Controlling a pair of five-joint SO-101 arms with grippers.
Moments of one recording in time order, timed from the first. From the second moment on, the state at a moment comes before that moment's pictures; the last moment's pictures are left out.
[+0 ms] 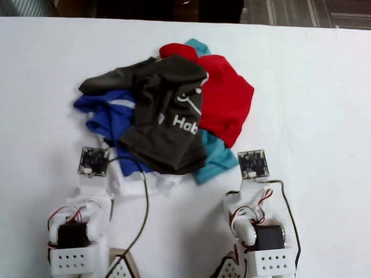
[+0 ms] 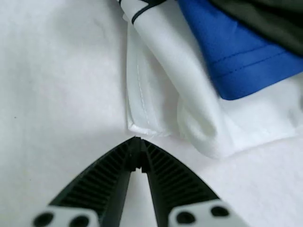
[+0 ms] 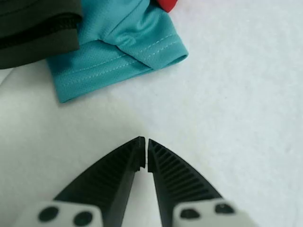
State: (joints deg) left arm -12.7 -103.1 96.0 74.7 -8.7; right arm -8.8 -101.1 96.5 71.4 4.1
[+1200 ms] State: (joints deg) left arm 33.3 -103.1 96.0 74.2 -8.7; right arm -8.8 -101.1 96.5 71.4 4.1
